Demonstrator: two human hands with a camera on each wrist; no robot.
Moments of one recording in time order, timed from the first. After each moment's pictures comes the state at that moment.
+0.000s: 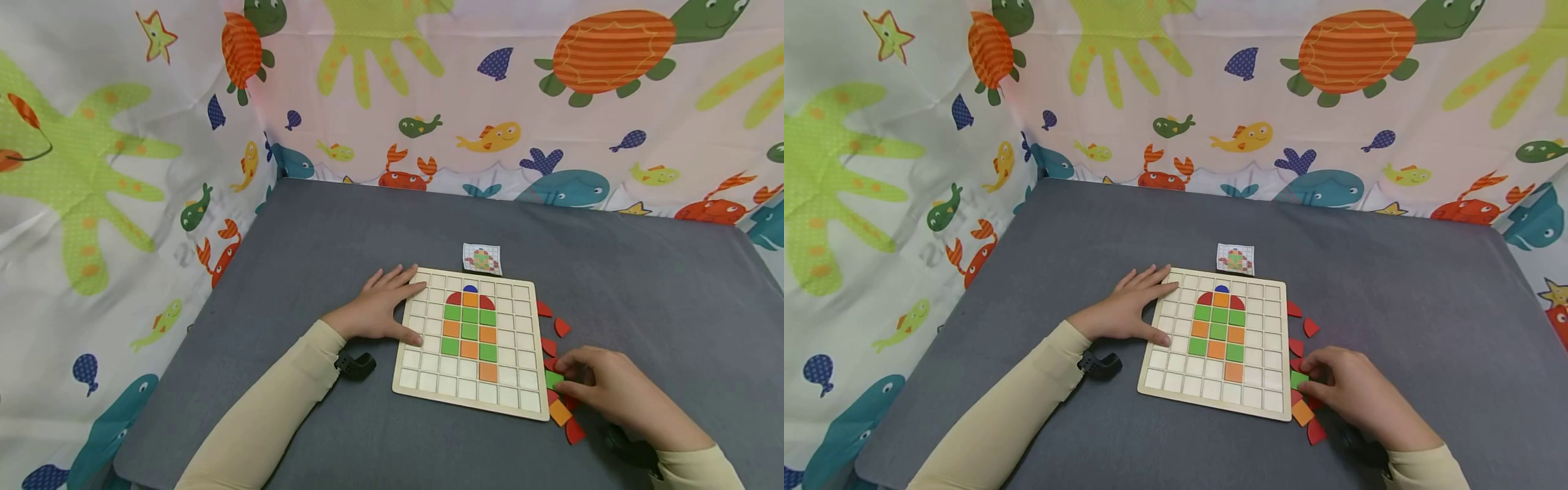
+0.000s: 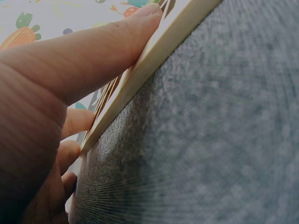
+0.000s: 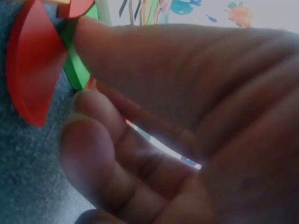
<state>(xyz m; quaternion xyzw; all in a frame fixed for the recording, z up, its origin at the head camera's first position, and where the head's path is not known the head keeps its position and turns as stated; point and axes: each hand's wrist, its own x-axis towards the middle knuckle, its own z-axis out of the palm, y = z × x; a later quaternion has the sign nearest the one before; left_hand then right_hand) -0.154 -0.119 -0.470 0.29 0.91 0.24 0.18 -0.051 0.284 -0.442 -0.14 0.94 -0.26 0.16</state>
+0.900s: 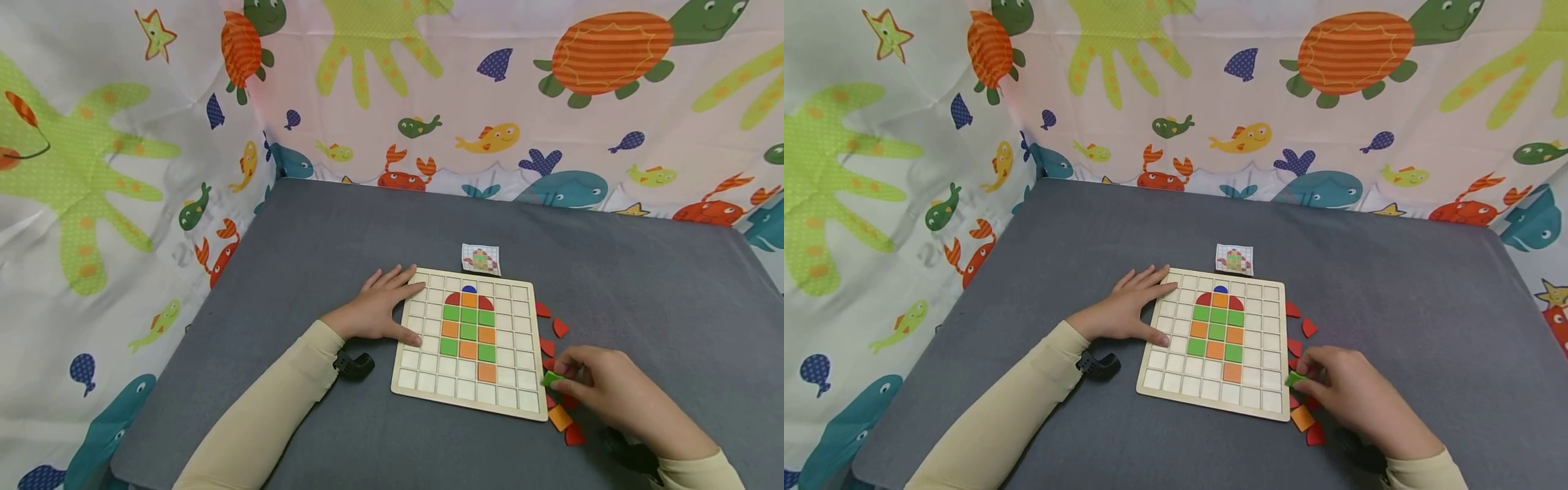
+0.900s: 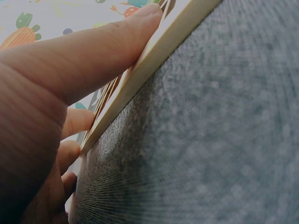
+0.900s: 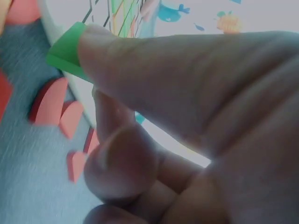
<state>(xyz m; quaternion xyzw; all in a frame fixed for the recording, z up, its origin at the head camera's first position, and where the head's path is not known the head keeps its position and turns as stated) -0.156 -0.119 -0.475 0.28 0.91 0.24 0.18 -0.046 0.270 -0.425 -0.15 0.95 -0.25 0.13</state>
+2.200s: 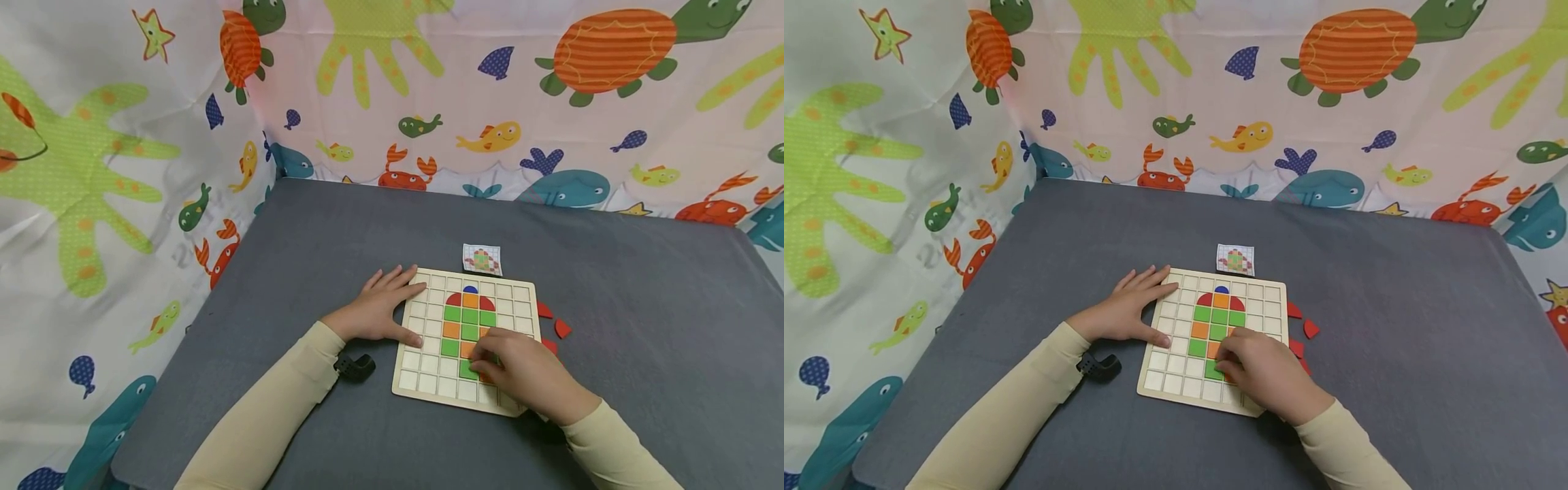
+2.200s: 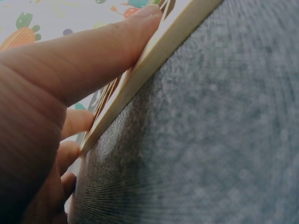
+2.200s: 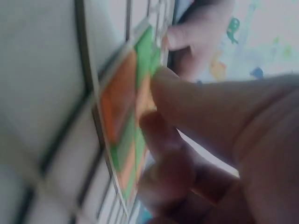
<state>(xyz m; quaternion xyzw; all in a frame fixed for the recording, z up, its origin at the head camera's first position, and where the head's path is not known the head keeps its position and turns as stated) -0.157 -0.118 -0.477 0.28 0.91 0.24 0.18 -0.068 0.179 -0.439 -0.30 0.92 -0.24 0.06</state>
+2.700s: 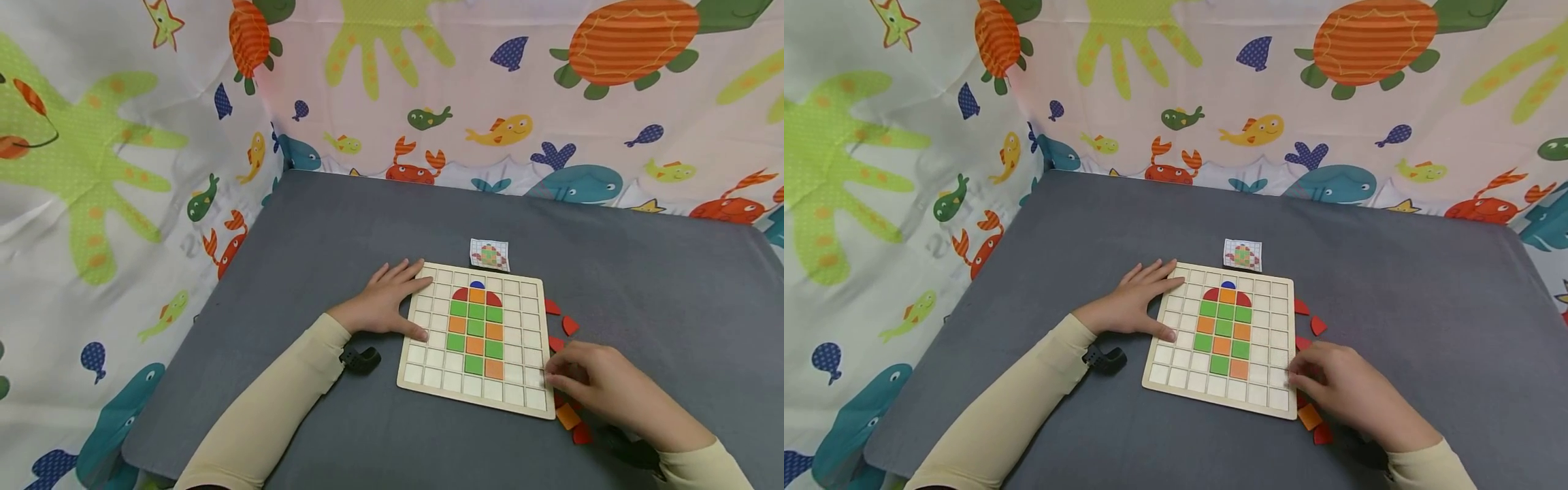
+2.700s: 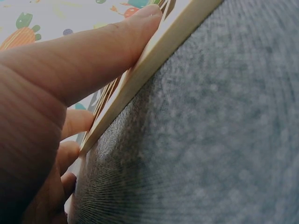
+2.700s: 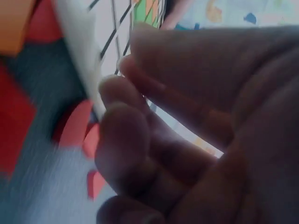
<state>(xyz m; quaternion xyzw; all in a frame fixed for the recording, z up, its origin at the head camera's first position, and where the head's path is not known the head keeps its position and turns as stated) -0.158 -0.120 -0.472 0.29 0.91 0.23 0.18 -0.052 0.263 -0.432 -0.24 0.93 -0.26 0.11</state>
